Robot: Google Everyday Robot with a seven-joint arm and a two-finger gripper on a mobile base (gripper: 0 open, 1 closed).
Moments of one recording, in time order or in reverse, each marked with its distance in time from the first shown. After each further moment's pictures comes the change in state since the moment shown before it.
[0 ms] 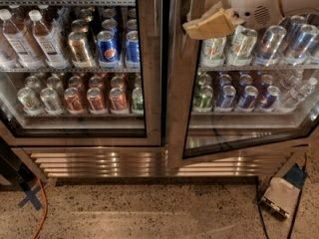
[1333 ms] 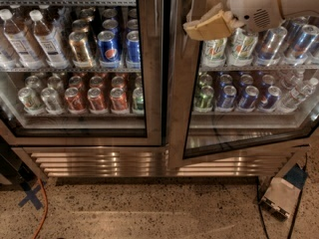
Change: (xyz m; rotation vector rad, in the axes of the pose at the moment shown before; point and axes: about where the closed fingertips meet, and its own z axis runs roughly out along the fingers) arm -0.007 0.011 -0.003 -0.009 -0.003 -0.009
